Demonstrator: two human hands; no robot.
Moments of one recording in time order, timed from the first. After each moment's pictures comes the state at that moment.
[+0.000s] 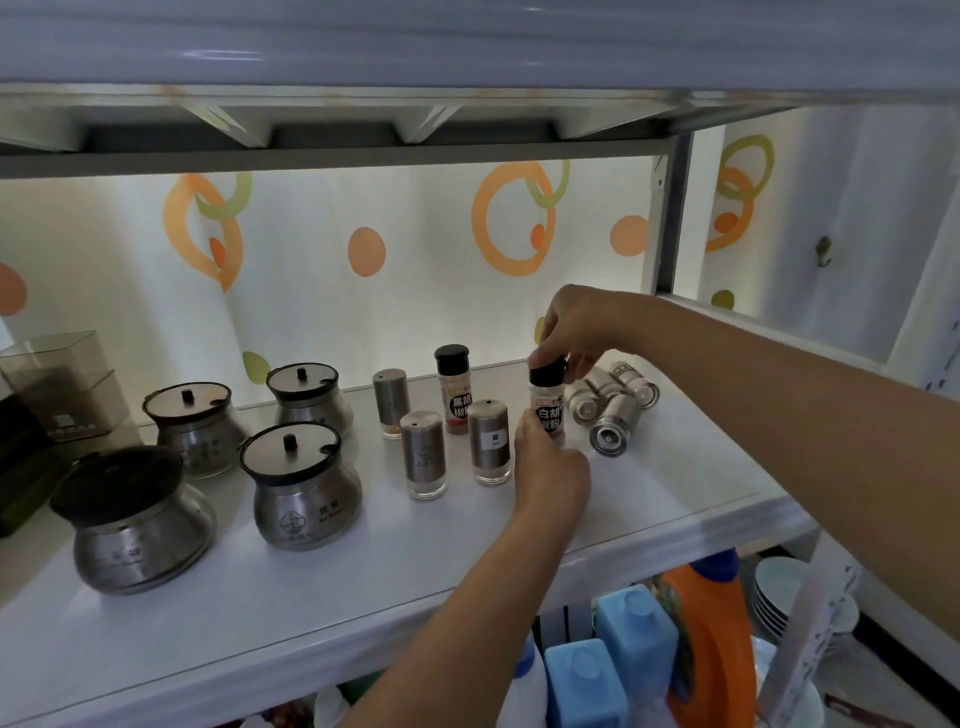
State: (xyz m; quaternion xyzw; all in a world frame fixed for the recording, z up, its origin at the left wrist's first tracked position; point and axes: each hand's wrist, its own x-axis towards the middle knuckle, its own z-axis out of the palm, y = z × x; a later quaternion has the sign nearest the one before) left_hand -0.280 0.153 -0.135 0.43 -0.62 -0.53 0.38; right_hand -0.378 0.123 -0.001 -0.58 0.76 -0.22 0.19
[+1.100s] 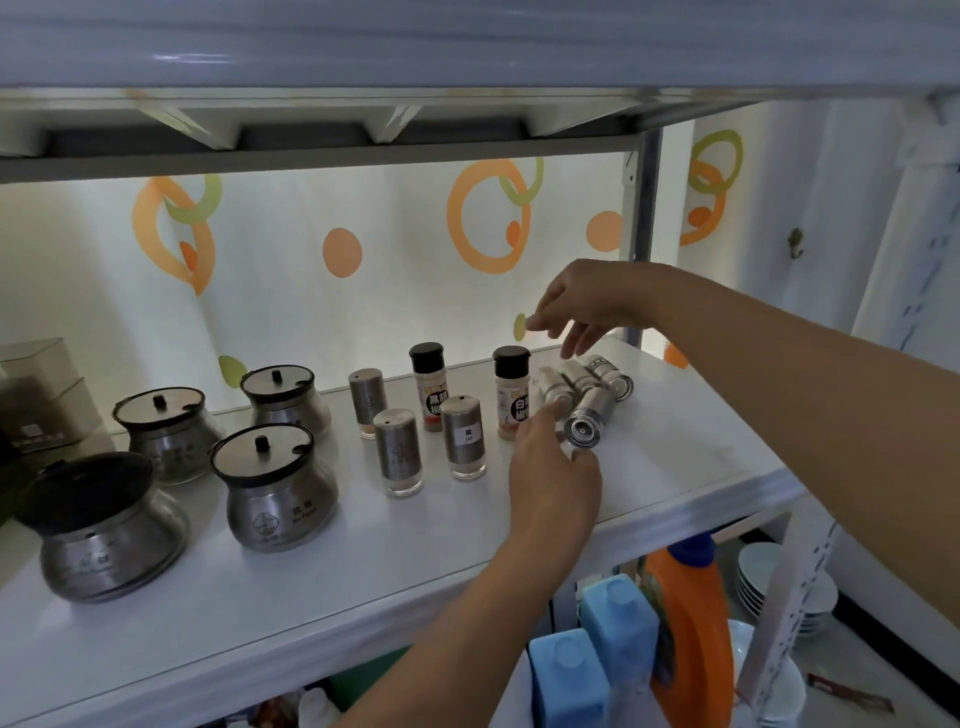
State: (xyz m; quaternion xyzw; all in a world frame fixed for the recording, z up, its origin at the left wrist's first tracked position) left_hand -0.277 0.192 -0.130 0.38 -0.73 -0.41 0.40; right_hand -0.410 0.145 0.012 -0.57 0.74 -0.28 0.23
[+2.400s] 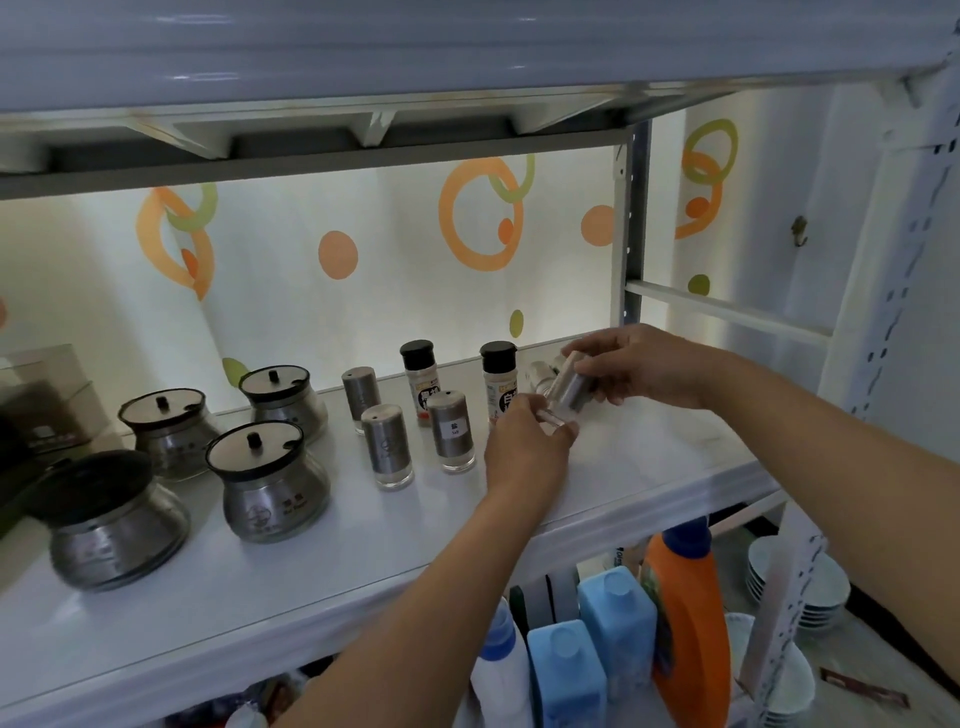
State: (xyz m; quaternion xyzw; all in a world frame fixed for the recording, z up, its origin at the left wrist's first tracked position) left_hand -0.291 0.159 -0.134 0.42 -0.75 -0.35 0.37; right_hand -0.465 0.193 -0.067 -0.56 0.62 -0.42 0.35
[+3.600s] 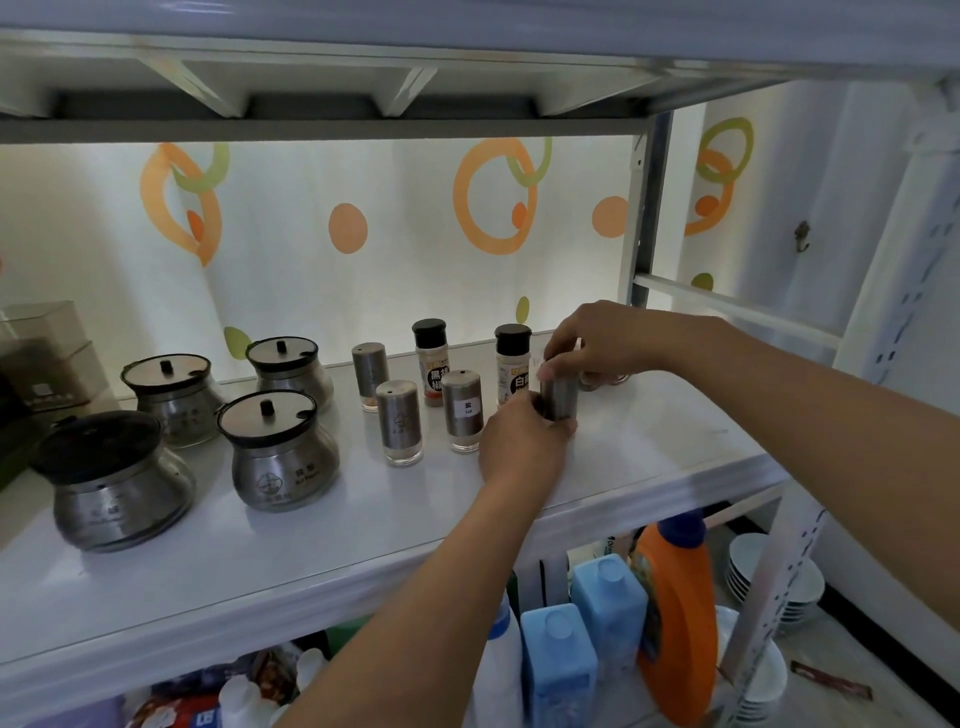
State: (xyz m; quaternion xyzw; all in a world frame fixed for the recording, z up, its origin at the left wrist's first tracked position) left_hand -0.282 0.150 -0.143 0.44 -0.76 -0.31 0.35; right_hand -0.416 0.168 -0.035 -0.69 0.71 -0.10 0.07
